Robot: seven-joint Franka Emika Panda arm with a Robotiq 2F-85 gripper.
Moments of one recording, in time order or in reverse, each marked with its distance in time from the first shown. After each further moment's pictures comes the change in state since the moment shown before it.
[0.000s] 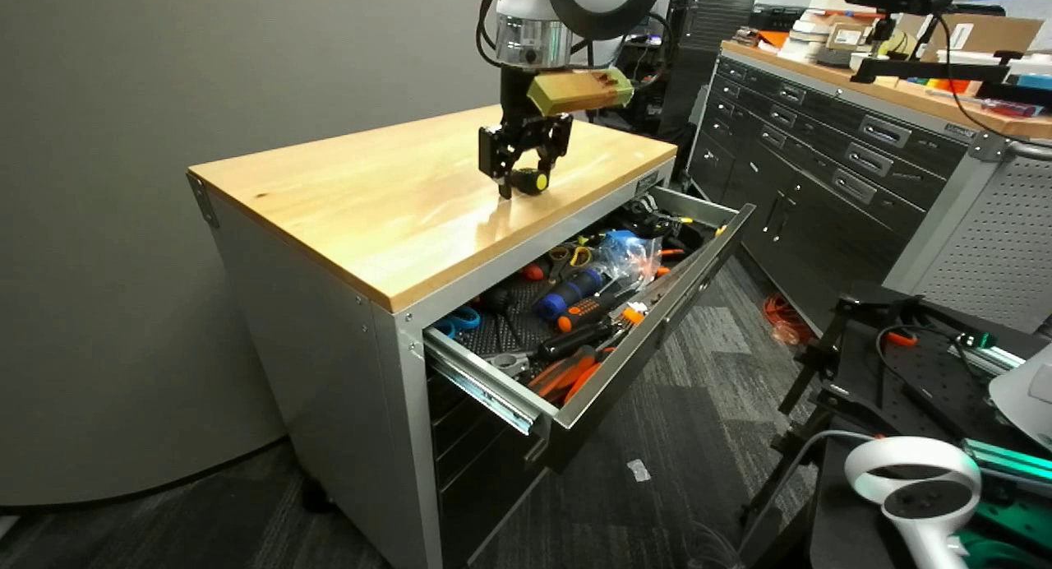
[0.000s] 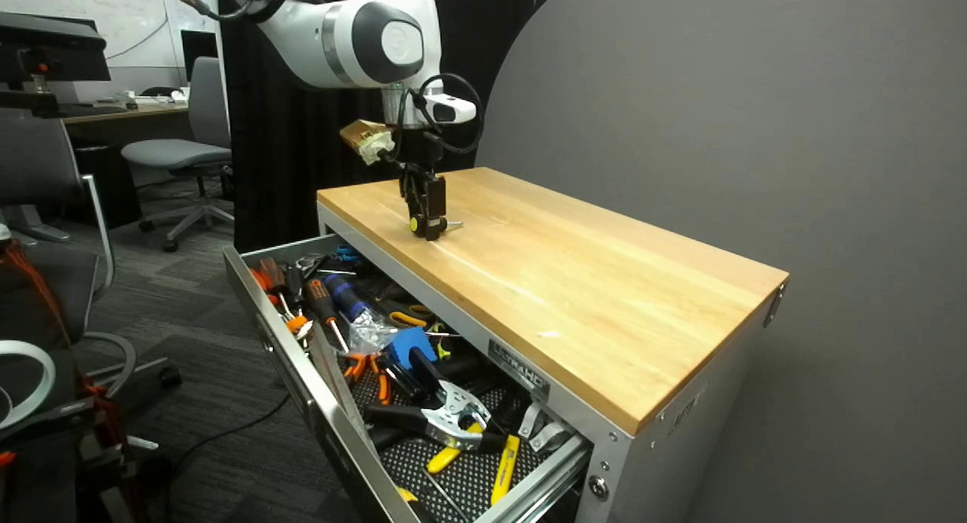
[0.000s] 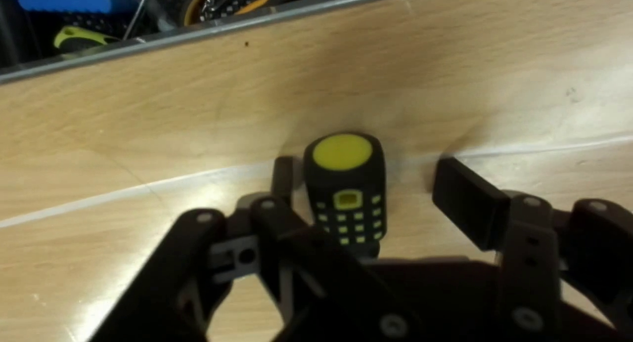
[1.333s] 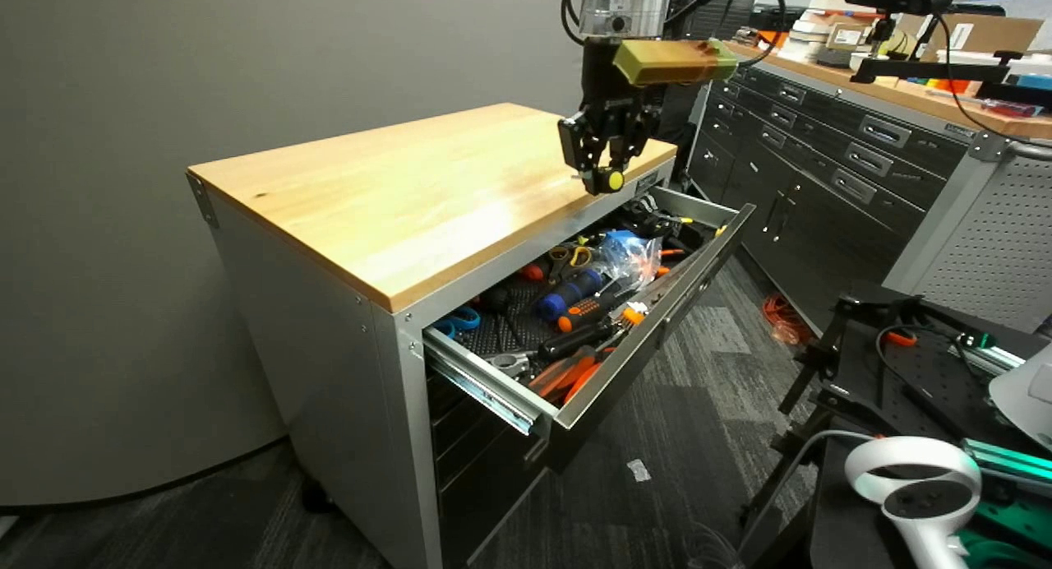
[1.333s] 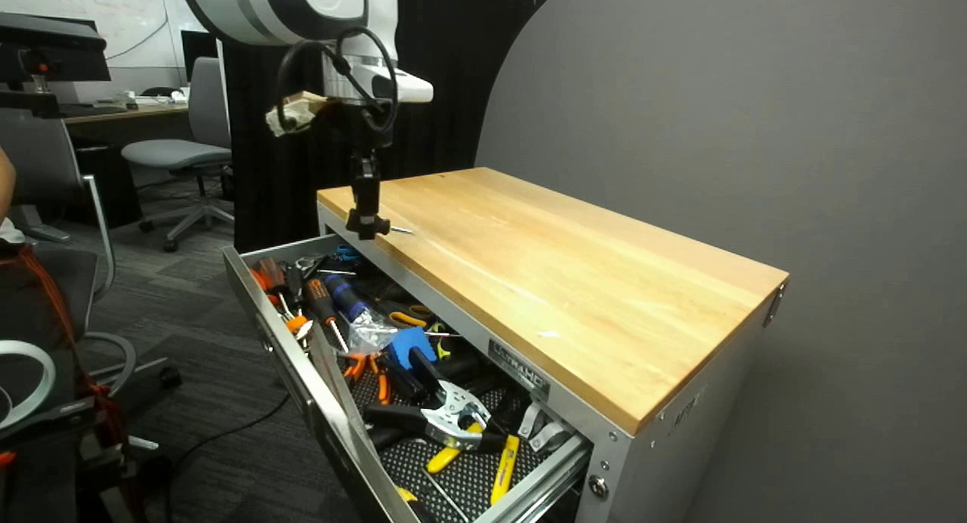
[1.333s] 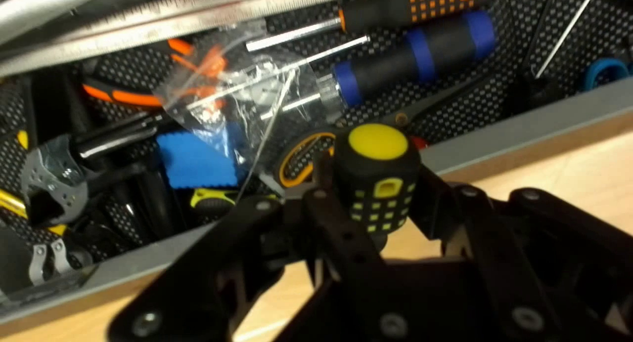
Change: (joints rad) arm 0.009 -0.314 -0.016 -0.363 0.094 -0.033 0.097
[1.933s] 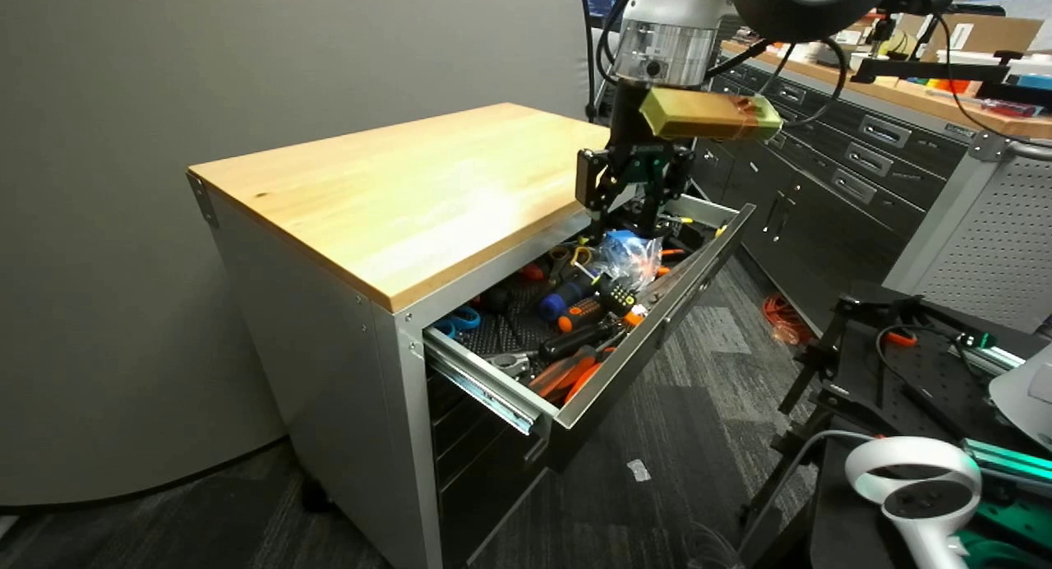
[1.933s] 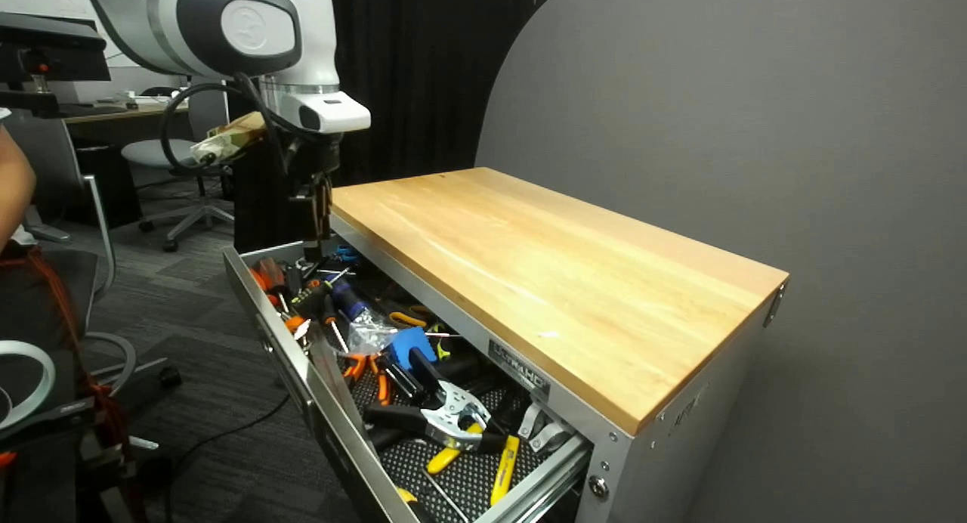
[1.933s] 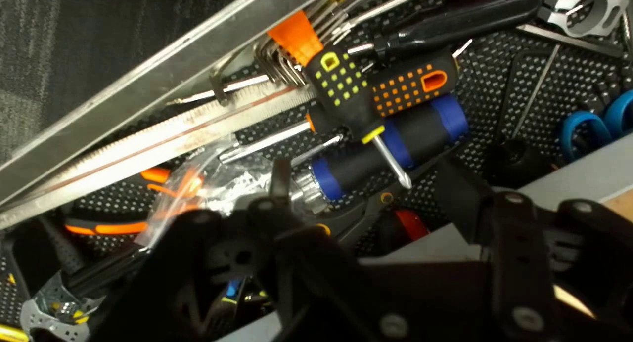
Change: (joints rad) arm 0.000 -0.073 0.078 -0.227 0.044 0.218 0.204
